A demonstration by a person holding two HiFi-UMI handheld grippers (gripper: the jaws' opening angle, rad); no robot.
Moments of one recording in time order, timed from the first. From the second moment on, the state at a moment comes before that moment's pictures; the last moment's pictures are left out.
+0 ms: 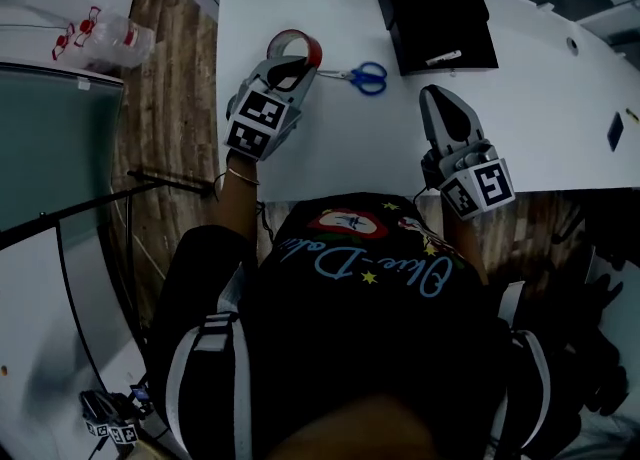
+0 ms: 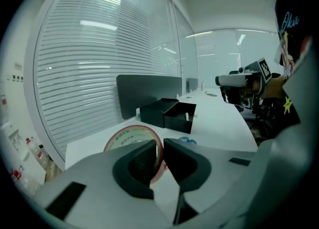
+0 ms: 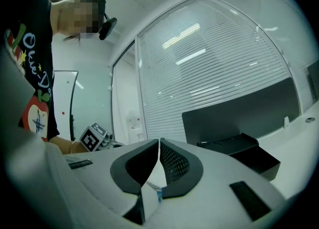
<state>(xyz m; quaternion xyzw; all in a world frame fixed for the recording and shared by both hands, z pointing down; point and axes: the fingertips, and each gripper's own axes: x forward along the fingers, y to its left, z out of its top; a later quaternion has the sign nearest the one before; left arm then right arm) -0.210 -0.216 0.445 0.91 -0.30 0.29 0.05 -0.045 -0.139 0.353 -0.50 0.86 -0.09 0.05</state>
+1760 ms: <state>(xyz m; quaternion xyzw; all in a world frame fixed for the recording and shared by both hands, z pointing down) -0.124 -0.156 0.347 0.90 -0.40 0.15 0.01 0.027 -0.141 0.352 -0.41 0.90 -0.10 0.08</state>
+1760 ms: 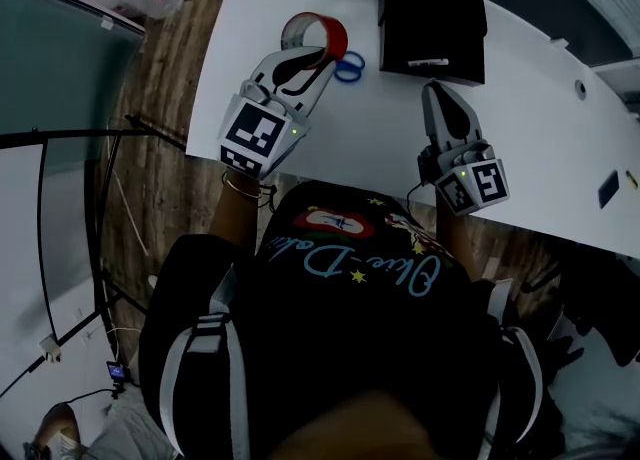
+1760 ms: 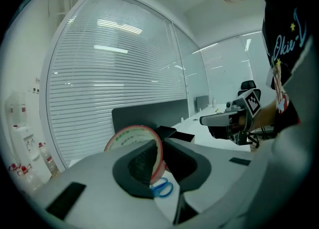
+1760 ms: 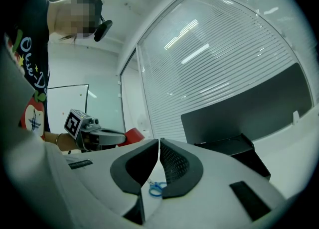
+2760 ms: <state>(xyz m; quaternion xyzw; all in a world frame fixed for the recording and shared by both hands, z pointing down) -0.004 -0.146 0.361 0.91 -0.39 0.16 0.00 0.138 -0.115 0.357 -0.42 0.90 -0.09 0.08</state>
